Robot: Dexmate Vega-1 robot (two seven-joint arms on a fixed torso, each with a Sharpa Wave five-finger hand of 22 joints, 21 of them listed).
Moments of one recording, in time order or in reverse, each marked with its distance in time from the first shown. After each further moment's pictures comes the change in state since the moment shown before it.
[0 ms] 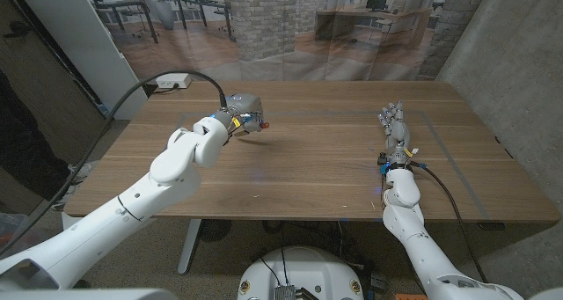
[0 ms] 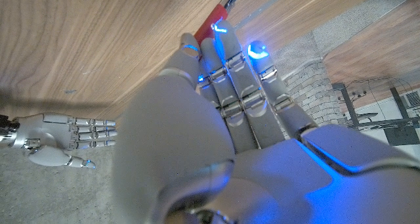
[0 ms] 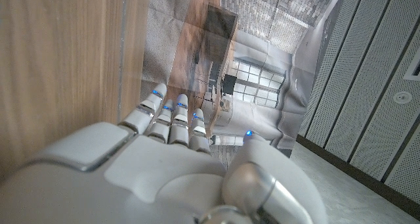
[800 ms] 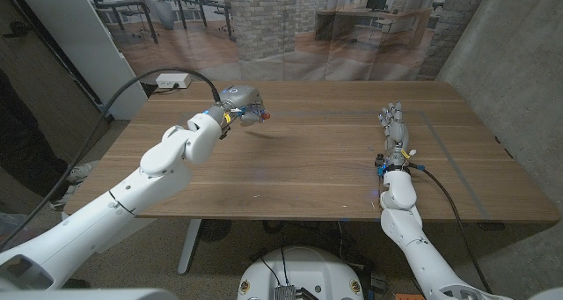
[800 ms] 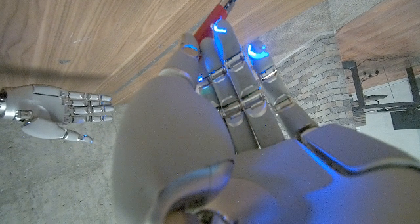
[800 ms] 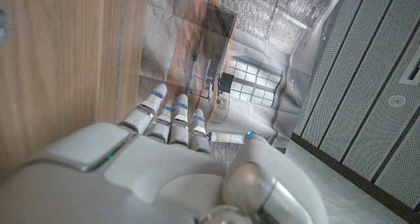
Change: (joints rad) left arm -0.006 0.017 -0.052 0.074 -0.133 -0.150 0.171; left_hand 0.001 -0.001 -0.004 -0.002 0.001 0.000 0.000 -0.002 0.000 0.009 -0.005 -0.006 0.005 0.010 -0.004 -0.004 0.005 0.000 0.000 0.007 0.000; right arm -0.053 -0.011 -0.045 -0.079 -0.039 -0.013 -0.112; right_hand -0.004 -0.004 -0.003 -0.003 0.004 0.000 0.000 0.000 0.000 0.000 0.000 0.000 0.000 0.000 0.000 0.000 0.000 -0.004 -0.004 0.000 0.000
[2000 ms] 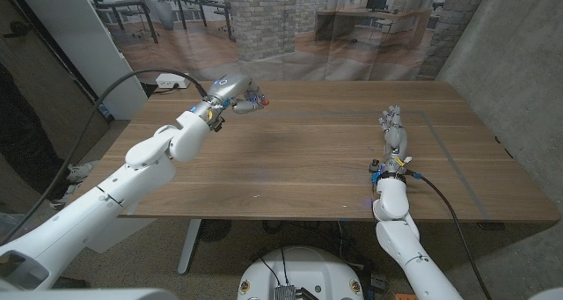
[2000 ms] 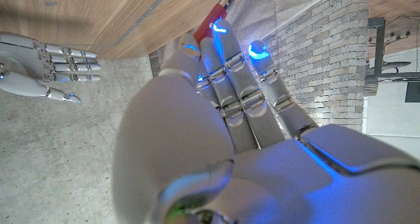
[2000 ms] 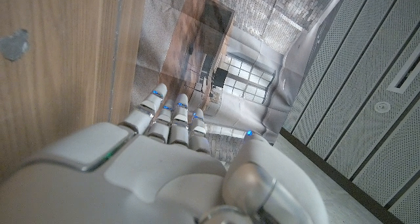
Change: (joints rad) left arm -0.010 0.000 -0.076 0.174 -0.144 -0.293 0.239; left_hand 0.003 -0.002 -0.001 0.005 -0.004 0.005 -0.005 -0.005 0.000 0.007 -0.001 -0.009 0.005 0.007 0.000 -0.008 0.005 -0.009 0.002 0.022 -0.005; right arm -0.118 -0.019 -0.086 -0.183 -0.122 -0.038 -0.247; right_hand 0.000 0.000 -0.003 -0.003 0.000 0.000 0.000 0.000 0.000 0.000 0.000 0.000 0.000 0.000 0.000 0.000 0.000 0.000 0.000 0.000 0.000
